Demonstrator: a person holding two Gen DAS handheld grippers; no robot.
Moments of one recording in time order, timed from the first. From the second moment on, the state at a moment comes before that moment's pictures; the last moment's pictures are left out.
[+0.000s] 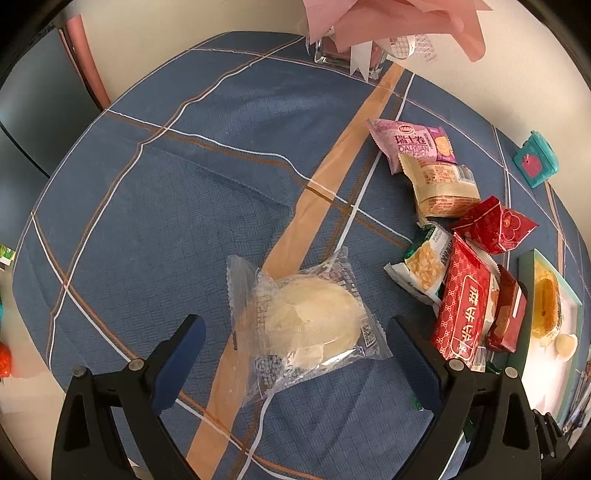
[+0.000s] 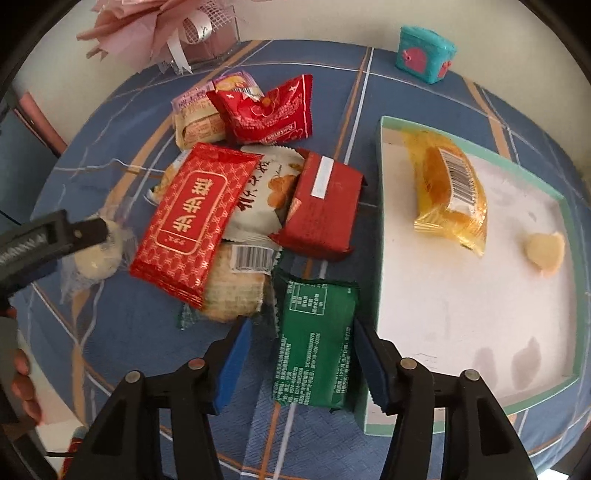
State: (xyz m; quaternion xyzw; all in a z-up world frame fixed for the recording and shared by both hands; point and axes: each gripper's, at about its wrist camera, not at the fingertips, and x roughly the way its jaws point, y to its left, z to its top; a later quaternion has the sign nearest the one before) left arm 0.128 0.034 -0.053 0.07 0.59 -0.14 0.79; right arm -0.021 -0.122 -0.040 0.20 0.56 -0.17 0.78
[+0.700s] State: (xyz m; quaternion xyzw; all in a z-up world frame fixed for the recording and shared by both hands) left arm 0.143 0.034 -0.077 0.04 0.61 -0.14 0.78; right arm -0.025 -0.125 -0.053 0.22 0.57 -0.15 0.78
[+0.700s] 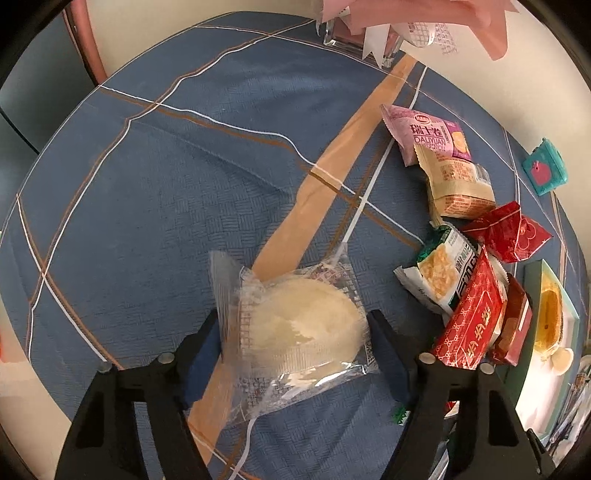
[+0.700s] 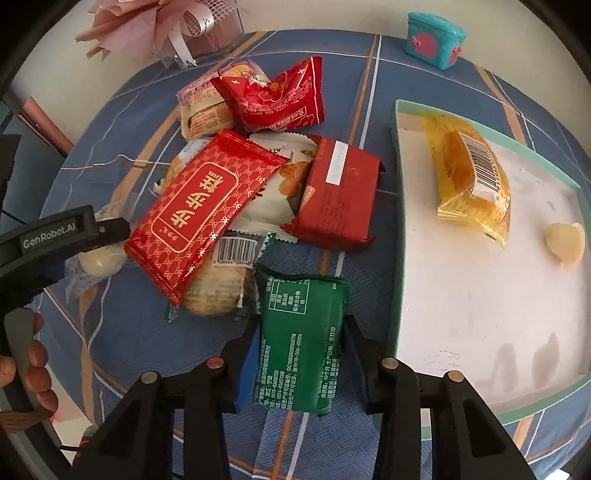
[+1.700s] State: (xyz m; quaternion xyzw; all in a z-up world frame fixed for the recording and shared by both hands) left arm 0.114 0.032 -0.010 0.03 0.53 -0.16 0.83; right arm -0.053 -0.144 0.009 0.26 0.48 -0.14 0.83
